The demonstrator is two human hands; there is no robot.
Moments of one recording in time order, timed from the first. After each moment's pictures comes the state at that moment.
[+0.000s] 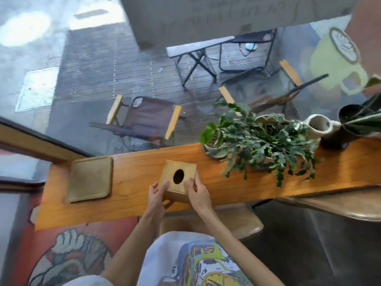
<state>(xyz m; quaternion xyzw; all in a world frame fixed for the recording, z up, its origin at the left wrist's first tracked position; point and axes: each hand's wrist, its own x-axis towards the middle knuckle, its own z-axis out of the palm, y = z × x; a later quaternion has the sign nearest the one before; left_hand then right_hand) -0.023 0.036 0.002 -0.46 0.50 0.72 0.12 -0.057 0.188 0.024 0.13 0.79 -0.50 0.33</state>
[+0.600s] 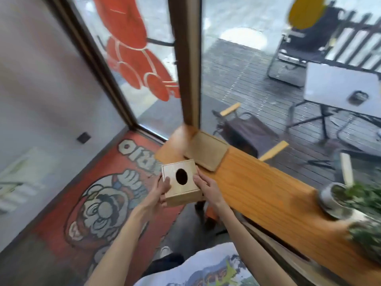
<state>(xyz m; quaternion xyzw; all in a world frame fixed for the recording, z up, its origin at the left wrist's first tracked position) 0.272 -0.233 0.089 -0.47 0.42 0.77 -0.05 0.107 -0.108 0.084 -0.17 0.68 -0.52 0.48</state>
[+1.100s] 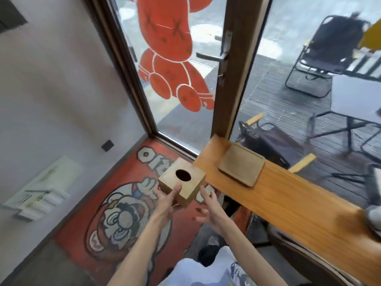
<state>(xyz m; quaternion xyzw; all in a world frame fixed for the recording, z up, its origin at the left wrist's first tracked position) 0.359 -0.351 0.101 -0.52 0.37 0.75 -0.17 0.233 -0.236 0.076 0.02 0.58 -0.55 0.60</state>
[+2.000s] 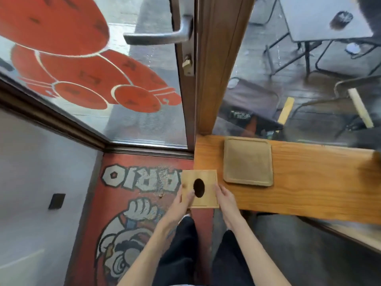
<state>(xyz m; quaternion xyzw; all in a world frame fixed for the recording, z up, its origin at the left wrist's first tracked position) 0.191 -0.566 -0.023 -0.36 0.62 0.65 0.28 0.119 -0.407 -0.034 0.23 0.68 -0.57 0.40</state>
